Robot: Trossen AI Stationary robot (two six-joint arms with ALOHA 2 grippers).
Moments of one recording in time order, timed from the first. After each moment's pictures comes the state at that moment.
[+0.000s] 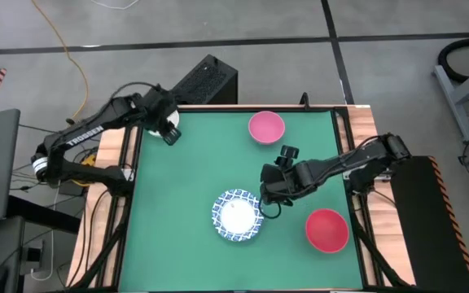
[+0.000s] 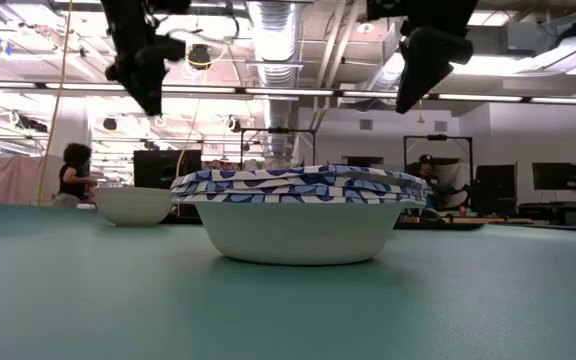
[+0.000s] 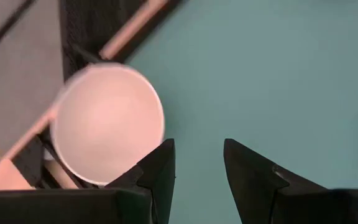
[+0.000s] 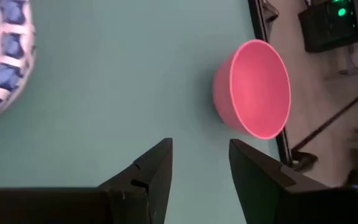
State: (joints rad) left arm 0.60 1.20 1.20 -1.03 -0.21 -0.11; right arm 0.27 1.59 1.36 -1.16 0.73 0.38
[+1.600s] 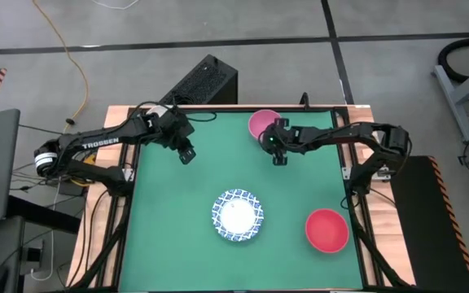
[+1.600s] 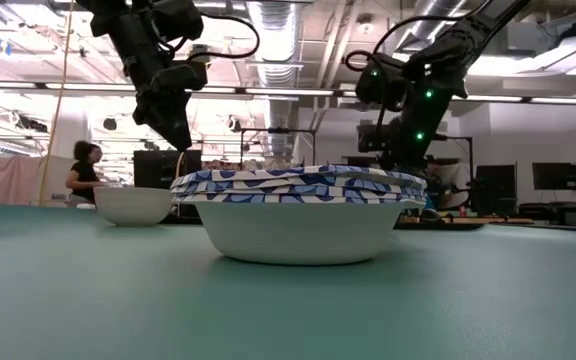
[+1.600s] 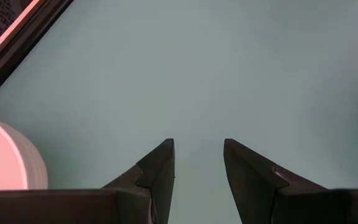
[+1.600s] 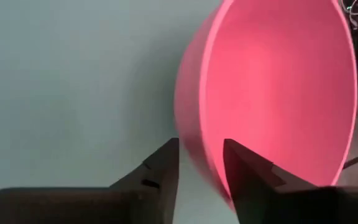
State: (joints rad) left arm 0.46 1.23 0.92 -0.62 -0.03 -0.14; right arm -0.36 1.57 0.88 -0.30 0.39 -0.50
